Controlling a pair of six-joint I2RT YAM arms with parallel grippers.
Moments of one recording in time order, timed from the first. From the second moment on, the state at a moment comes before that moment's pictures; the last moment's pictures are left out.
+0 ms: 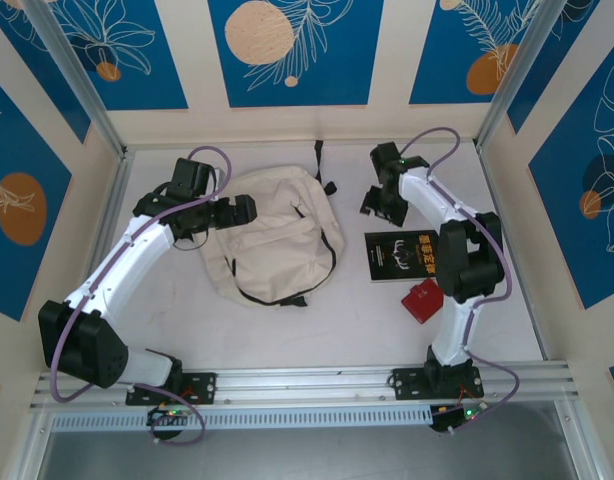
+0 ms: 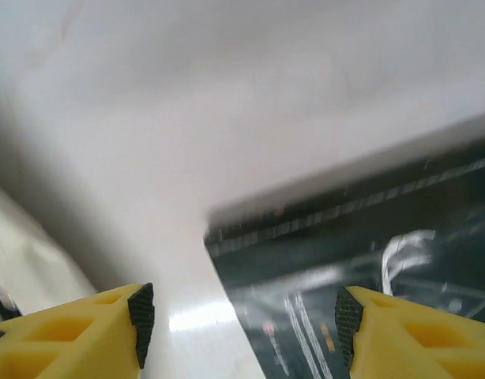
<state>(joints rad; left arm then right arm) -0.32 1.38 1.26 -0.78 0.16 -0.44 0.25 1.94 1.59 -0.98 0.06 0.66</state>
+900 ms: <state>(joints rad) -0.32 1.38 1.25 -0.78 0.16 -0.44 0.15 2.10 1.61 -1.14 0.19 0.95</state>
